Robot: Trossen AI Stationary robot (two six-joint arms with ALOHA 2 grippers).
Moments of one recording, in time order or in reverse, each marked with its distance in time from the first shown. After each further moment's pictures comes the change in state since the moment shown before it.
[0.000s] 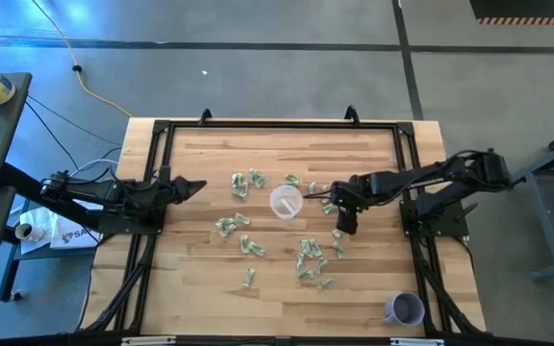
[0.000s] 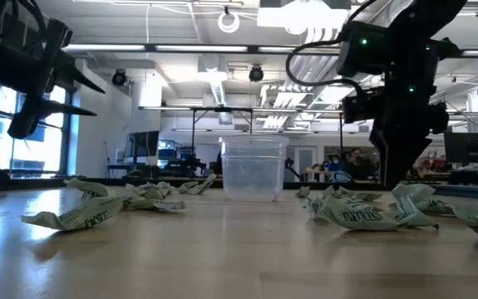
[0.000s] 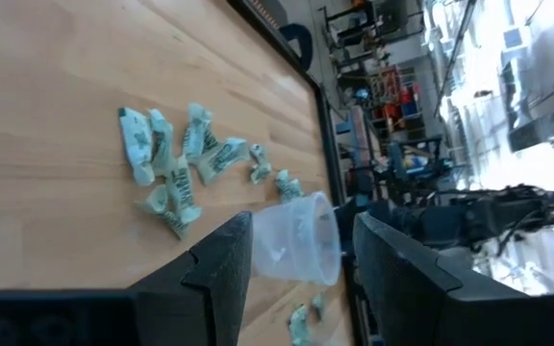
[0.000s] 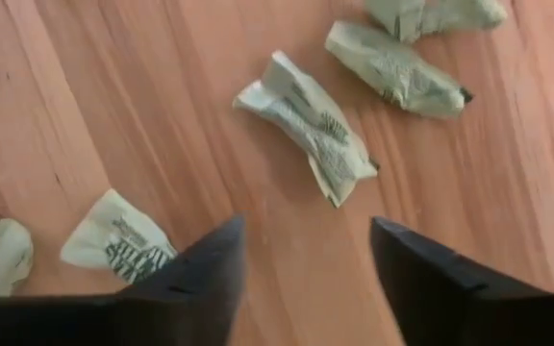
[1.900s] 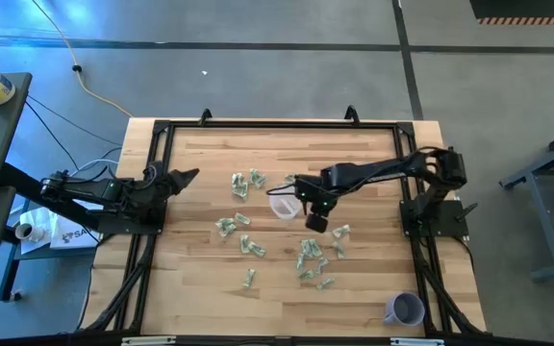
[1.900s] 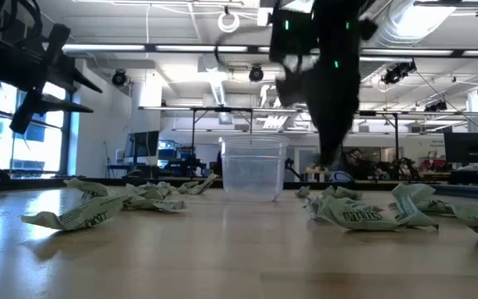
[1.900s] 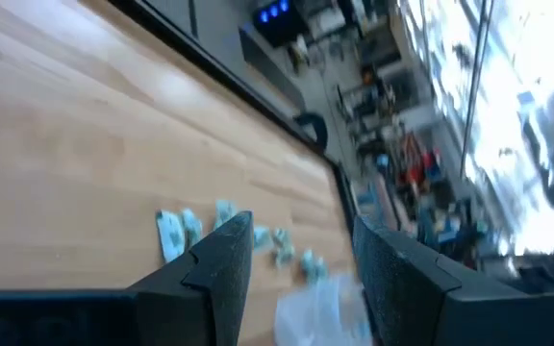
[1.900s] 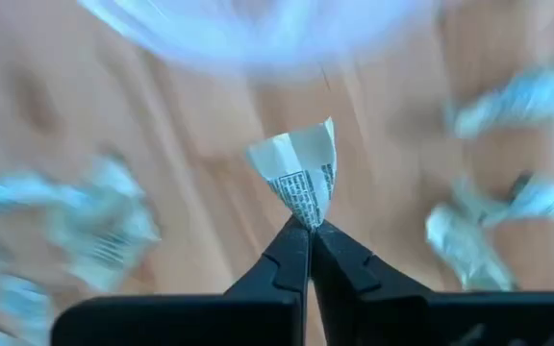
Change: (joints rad) left arm 0.000 0.000 0.036 -0.064 -0.238 0.057; right arm -0.001 0.328 0.508 -0.229 -0.115 0.023
